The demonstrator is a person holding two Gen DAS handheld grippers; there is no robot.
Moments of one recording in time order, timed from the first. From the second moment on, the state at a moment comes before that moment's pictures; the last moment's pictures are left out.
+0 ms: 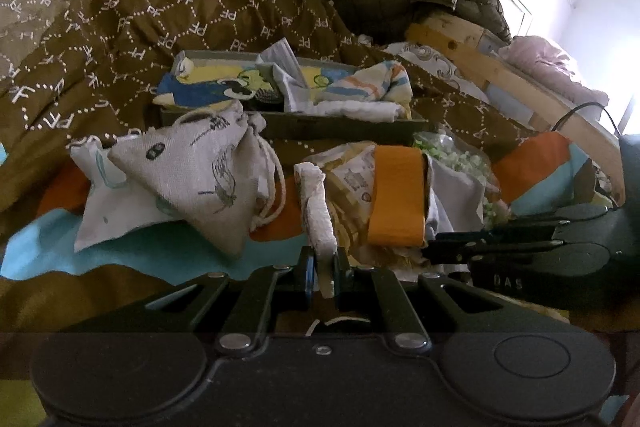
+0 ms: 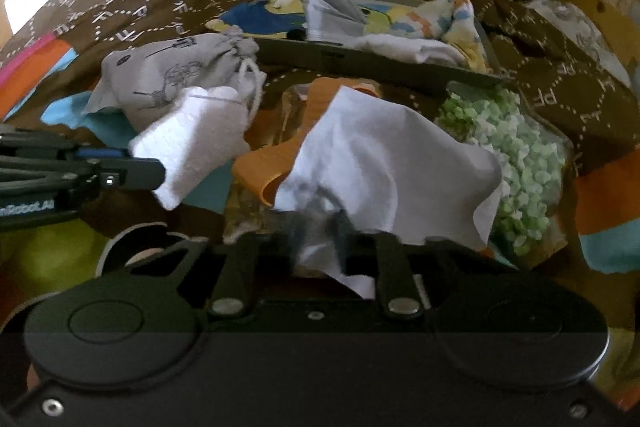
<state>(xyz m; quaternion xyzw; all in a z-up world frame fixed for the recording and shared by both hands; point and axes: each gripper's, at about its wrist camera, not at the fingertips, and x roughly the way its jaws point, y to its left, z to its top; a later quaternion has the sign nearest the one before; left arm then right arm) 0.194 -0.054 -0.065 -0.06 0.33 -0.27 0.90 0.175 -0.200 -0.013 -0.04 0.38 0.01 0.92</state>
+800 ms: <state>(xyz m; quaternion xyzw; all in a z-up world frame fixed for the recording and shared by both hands) 0.185 -0.055 -0.042 -0.06 0.28 -0.26 0.92 0.151 -0.175 0.015 -0.25 0.21 -0.09 0.94</state>
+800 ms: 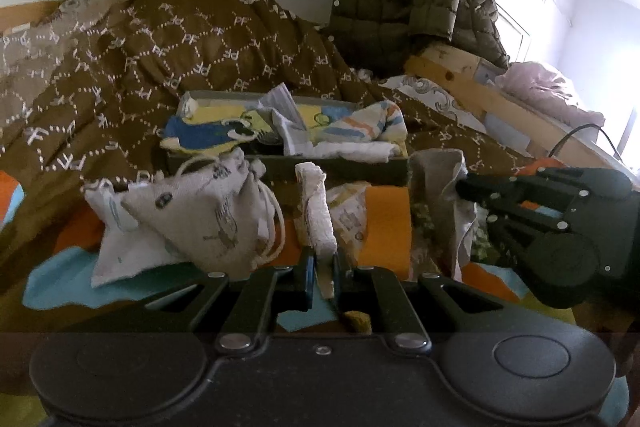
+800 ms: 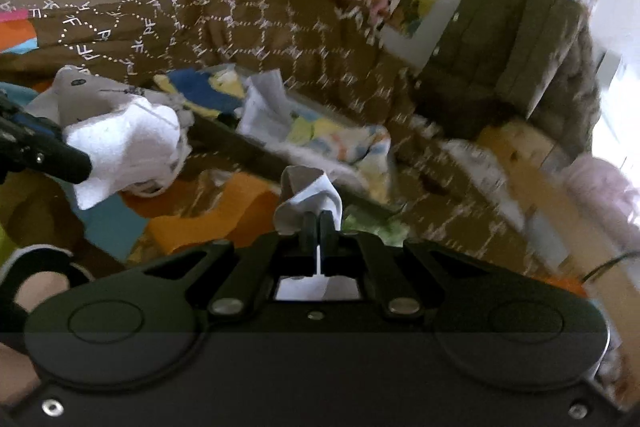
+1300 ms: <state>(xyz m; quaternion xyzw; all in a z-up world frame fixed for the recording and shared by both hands) 0.237 -0.068 0.001 -0.07 0.21 -0.22 0.95 0.177 -0.197 0.061 -0.22 0.08 -0.12 0.96</state>
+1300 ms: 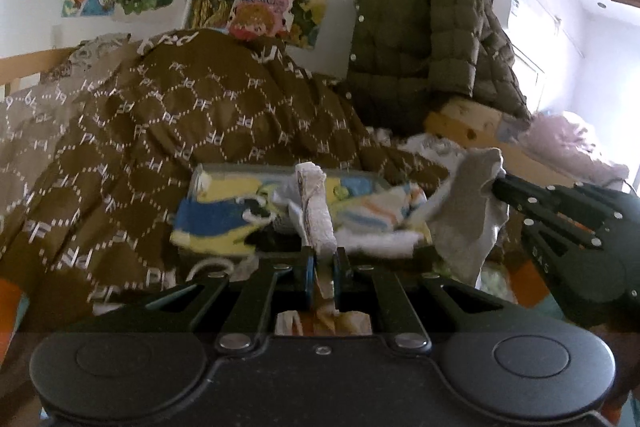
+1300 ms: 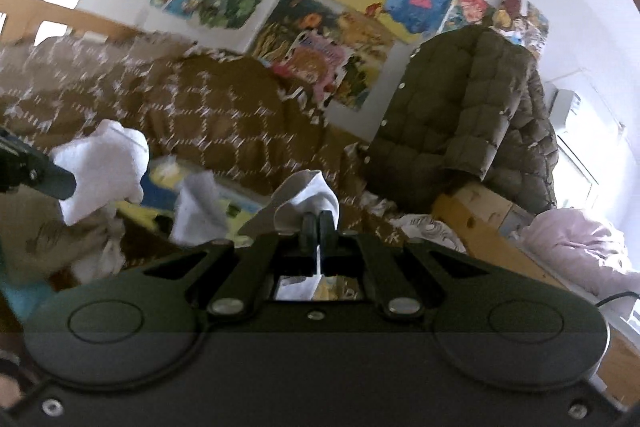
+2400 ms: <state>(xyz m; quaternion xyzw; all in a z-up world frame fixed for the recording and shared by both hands) 0.398 -0.119 -0.008 -0.03 0.21 -0.17 0.96 0.336 -0.263 0.064 -0.09 0.06 -0.08 0.99</state>
